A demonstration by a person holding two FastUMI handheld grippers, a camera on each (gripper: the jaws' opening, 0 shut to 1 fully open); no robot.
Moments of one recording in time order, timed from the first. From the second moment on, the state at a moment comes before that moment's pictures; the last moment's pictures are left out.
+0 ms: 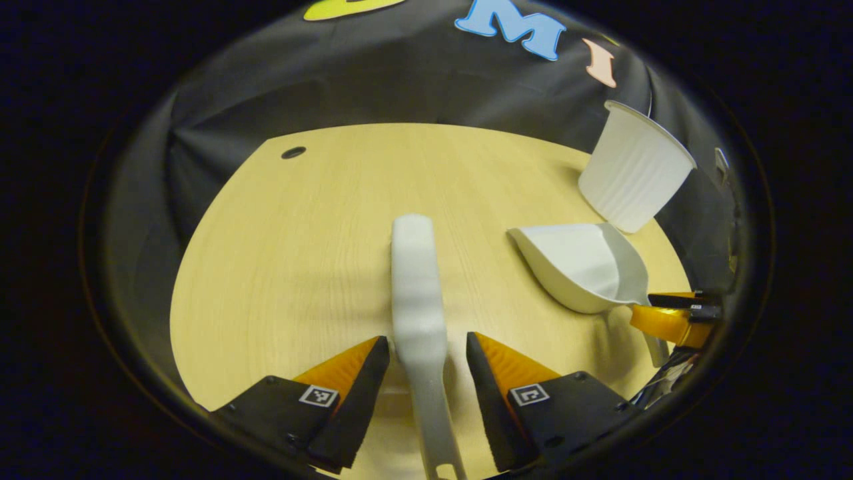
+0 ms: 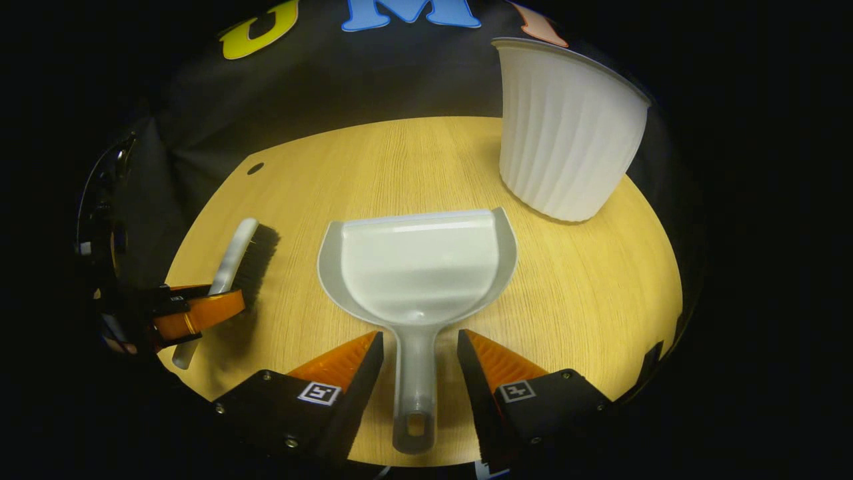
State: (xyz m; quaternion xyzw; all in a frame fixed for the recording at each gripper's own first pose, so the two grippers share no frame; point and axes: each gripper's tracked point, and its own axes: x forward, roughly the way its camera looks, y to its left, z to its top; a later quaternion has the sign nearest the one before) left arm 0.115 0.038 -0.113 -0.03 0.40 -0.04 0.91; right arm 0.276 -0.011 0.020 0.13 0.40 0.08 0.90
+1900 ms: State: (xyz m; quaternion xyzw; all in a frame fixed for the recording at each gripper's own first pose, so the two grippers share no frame) left arm 0.067 -0.024 0.181 -0.02 -0.04 0.07 1.00; right arm 0.044 -0.055 0.032 0.01 -0.05 0.04 1.00
